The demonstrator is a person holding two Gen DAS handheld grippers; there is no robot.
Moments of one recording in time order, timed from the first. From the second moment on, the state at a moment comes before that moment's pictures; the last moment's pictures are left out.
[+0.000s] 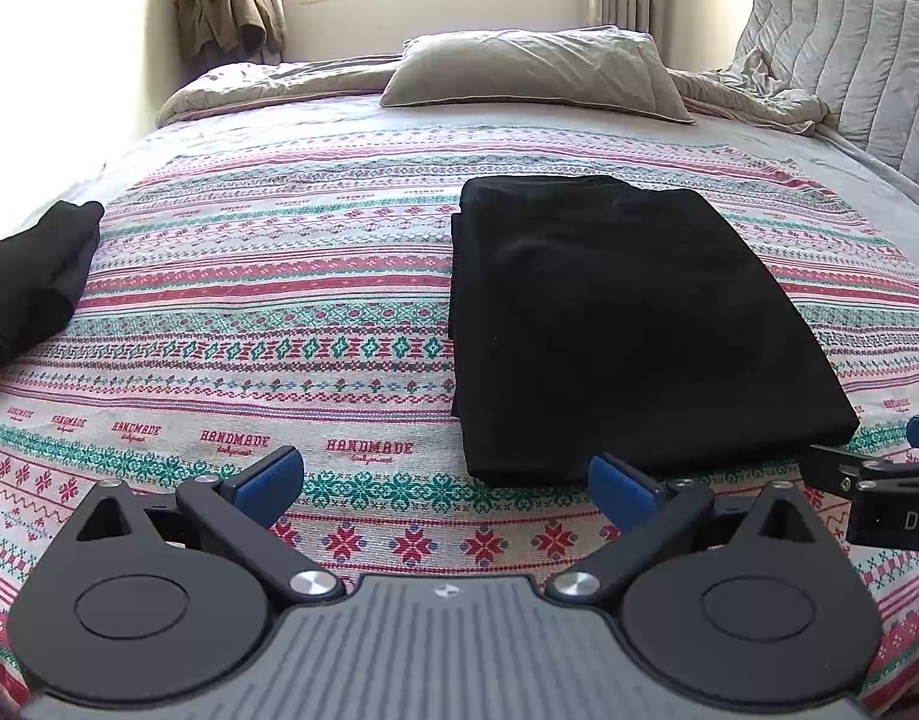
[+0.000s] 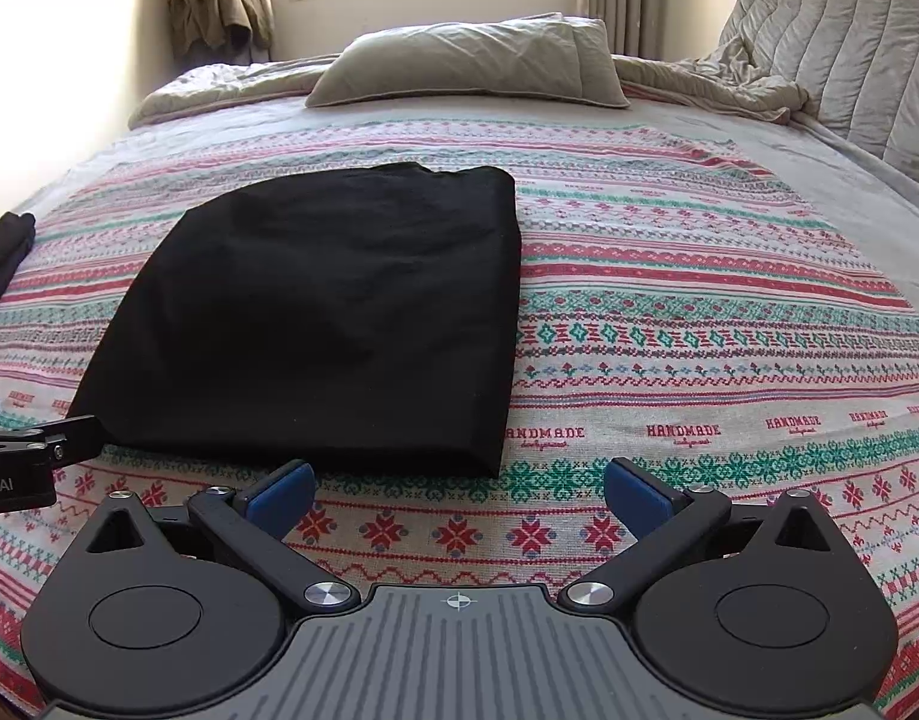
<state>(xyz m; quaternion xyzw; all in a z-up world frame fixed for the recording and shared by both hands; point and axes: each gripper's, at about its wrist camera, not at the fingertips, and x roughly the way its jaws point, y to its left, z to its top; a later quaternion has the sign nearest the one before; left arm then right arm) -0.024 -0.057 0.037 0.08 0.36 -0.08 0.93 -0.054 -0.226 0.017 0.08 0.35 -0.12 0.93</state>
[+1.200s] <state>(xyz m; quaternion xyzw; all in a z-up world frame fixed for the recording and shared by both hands) -0.025 -0.058 0.036 0.09 0.36 -0.08 0.93 -0.056 -0.227 0.019 0.08 0.34 -0.12 0.93</state>
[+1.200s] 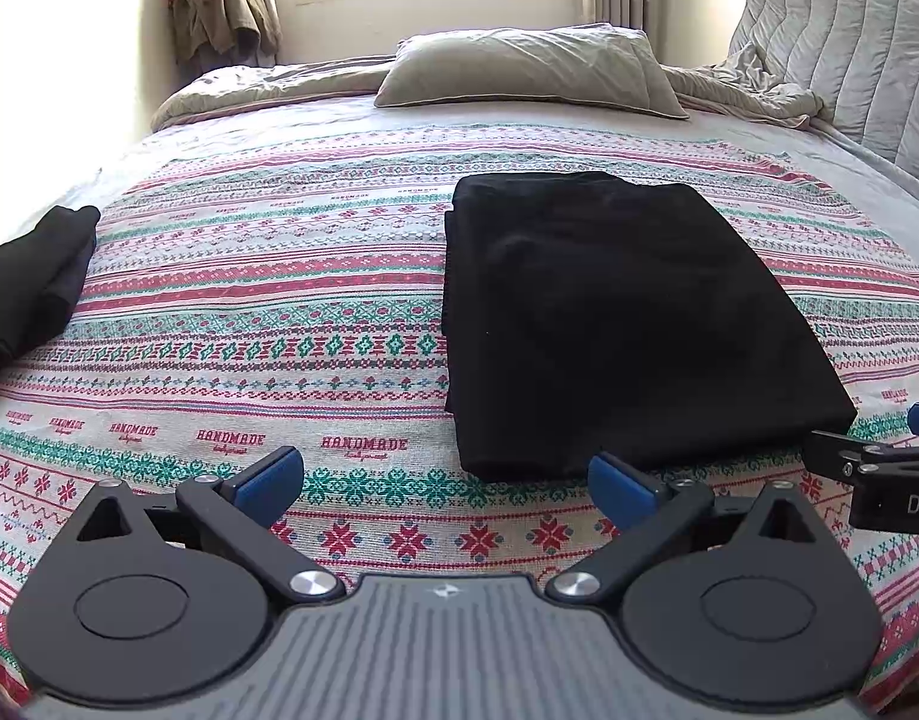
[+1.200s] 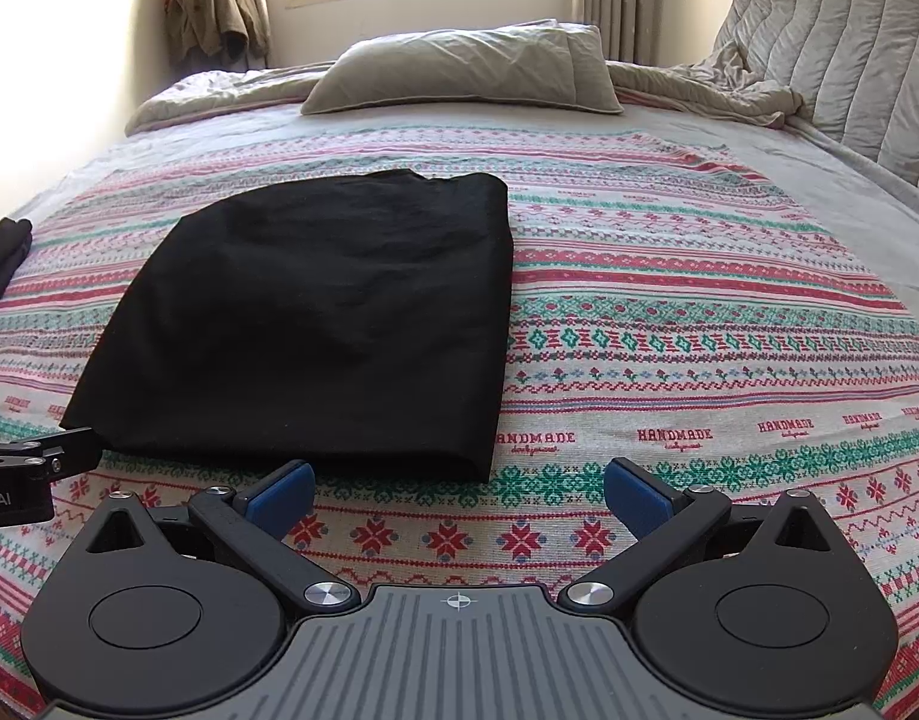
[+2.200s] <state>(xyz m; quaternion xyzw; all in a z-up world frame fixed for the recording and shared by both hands) -0.024 -0.060 0.032 0.10 0.37 -0.09 0.92 -0.055 -0.226 0.018 0.08 0.34 -0.12 0.93</state>
